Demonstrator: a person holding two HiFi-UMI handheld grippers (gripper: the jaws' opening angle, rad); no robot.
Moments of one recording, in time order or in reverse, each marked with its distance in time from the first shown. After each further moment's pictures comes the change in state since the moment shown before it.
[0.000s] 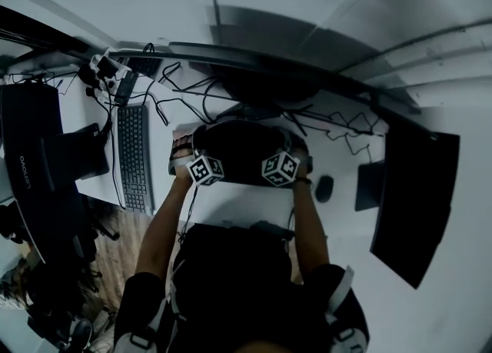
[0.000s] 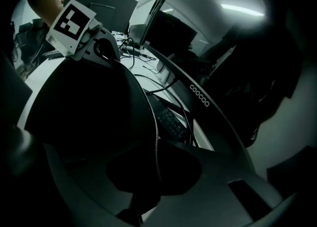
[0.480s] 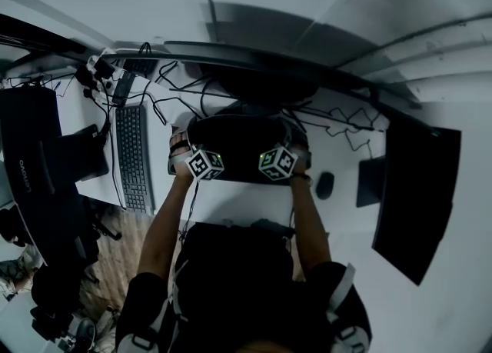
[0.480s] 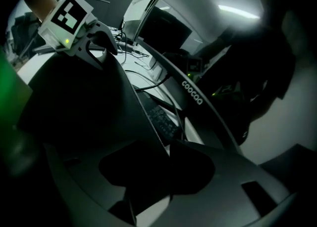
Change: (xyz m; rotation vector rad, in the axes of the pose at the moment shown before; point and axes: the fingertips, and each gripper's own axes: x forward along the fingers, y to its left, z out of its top) left arm 0.013 0.008 -0.014 -0.042 0.068 0.033; right arm 0.009 -0.014 -0.001 0.008 0.028 -0.094
